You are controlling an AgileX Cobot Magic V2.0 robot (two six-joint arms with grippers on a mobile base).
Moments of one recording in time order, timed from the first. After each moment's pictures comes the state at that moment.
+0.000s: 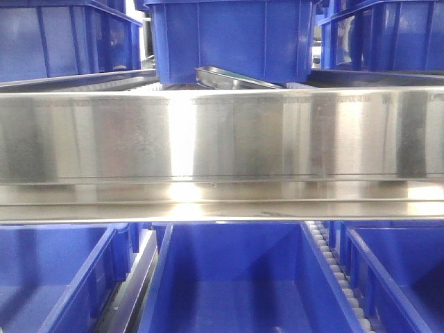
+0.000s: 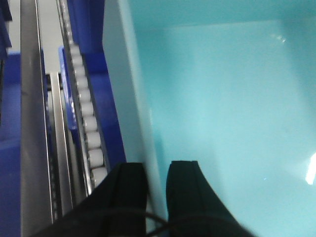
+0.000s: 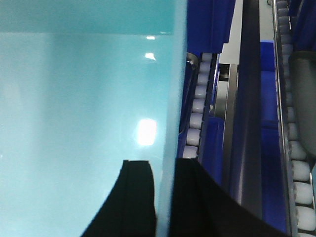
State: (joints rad) left arm -0.47 1.38 -1.82 -0.05 1.11 -0.16; right arm 0.31 1.43 -1.89 0.11 1.19 0.12
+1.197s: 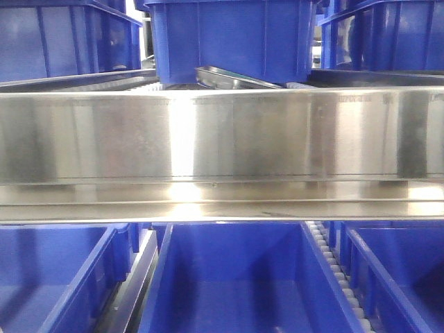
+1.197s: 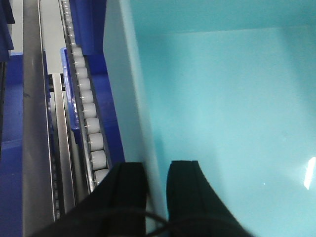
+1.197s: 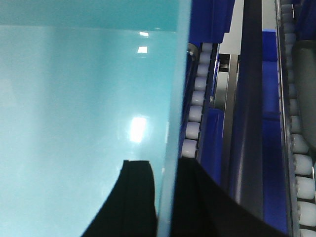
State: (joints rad) left arm -0.47 1.40 -1.82 -0.04 1.10 -0.16; right arm 0.31 1.45 -1.89 0.12 1.21 0.12
